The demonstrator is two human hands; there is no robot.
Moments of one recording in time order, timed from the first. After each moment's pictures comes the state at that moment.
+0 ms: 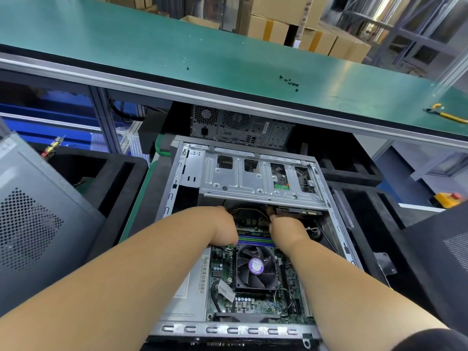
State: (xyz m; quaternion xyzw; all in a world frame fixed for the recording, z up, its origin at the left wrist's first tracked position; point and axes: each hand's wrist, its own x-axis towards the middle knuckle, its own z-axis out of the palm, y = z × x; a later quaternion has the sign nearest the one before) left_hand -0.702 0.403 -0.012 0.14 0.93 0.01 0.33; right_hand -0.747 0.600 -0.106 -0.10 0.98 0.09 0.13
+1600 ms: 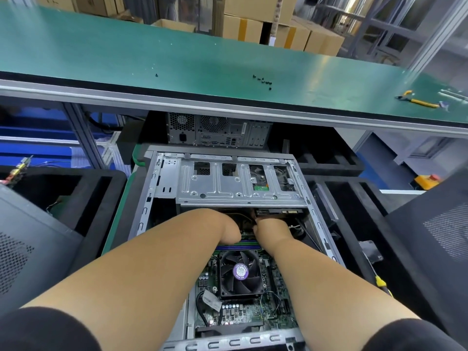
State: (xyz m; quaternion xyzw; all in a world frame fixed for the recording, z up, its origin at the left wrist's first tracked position) left_hand -0.747 0.453 -0.051 0.18 0.90 -0.02 0.40; right_hand -0.745 0.600 -0.104 -0.04 0.99 -0.03 0.14
